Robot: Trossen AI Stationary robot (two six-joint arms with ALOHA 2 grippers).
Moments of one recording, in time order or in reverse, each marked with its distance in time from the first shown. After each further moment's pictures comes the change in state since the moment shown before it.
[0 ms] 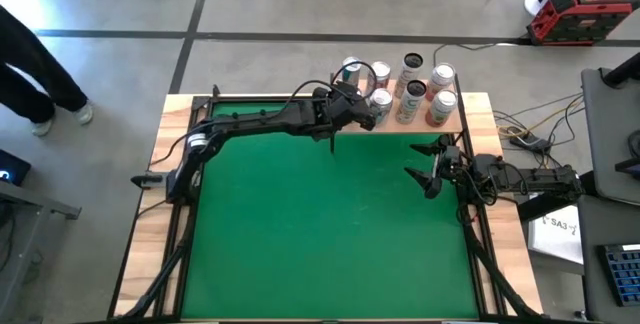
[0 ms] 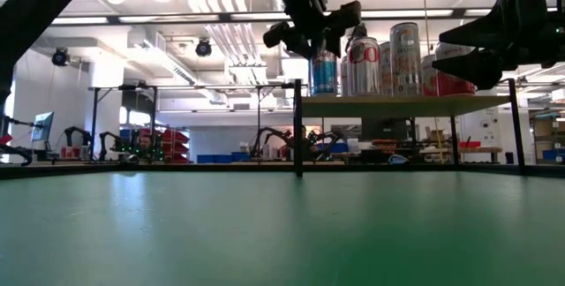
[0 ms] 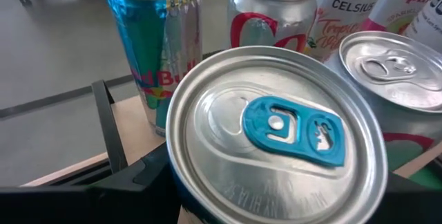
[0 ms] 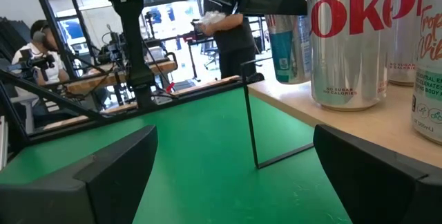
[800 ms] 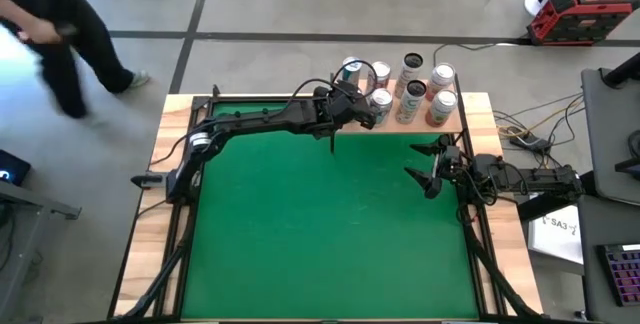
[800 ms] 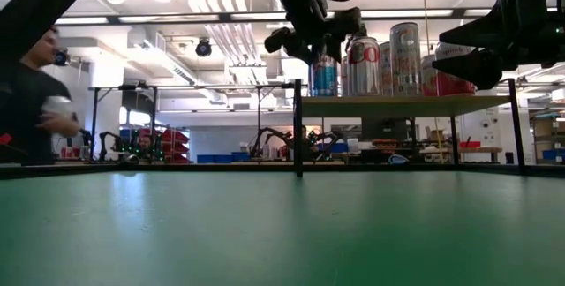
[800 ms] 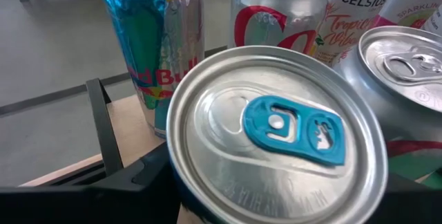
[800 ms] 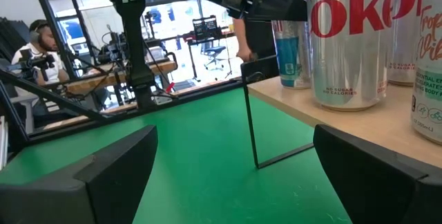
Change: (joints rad) left arm 0.017 0.022 0.001 0.006 0.024 -0.001; right arm 0.000 0.000 0.000 0.000 0.000 0.000
